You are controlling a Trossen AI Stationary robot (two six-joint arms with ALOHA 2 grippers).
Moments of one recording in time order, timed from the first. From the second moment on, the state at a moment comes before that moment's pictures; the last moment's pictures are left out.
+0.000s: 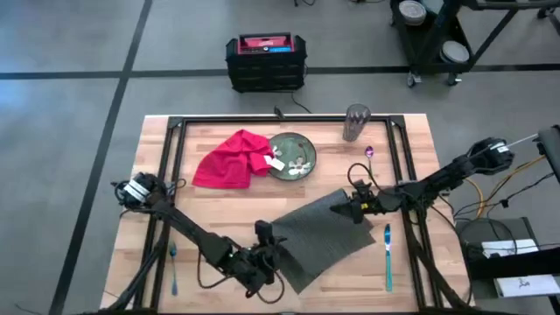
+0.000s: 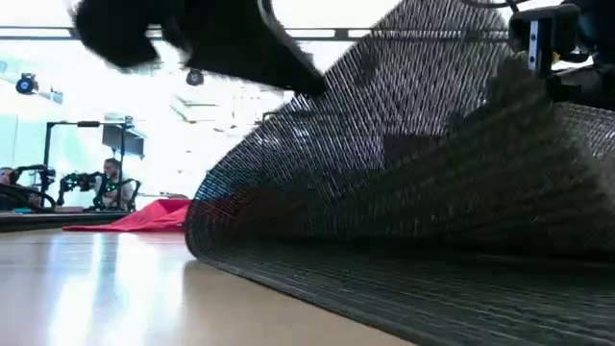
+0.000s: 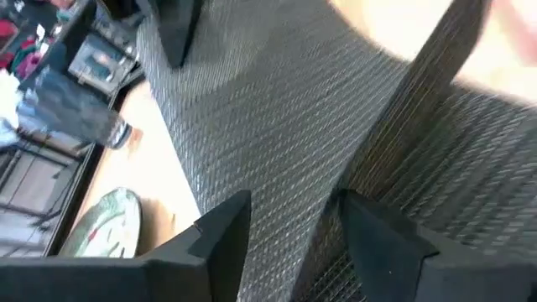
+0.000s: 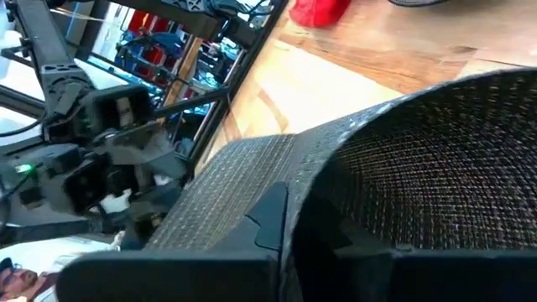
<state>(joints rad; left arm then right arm) -0.60 1.90 1.23 -0.14 -0.85 -0.04 0.31 1.12 0.09 0.80 0.26 1.11</state>
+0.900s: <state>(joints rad) -0.64 1.75 1.24 -0.26 -0.98 -0.53 0.31 1.06 0.17 0.79 0.18 0.73</state>
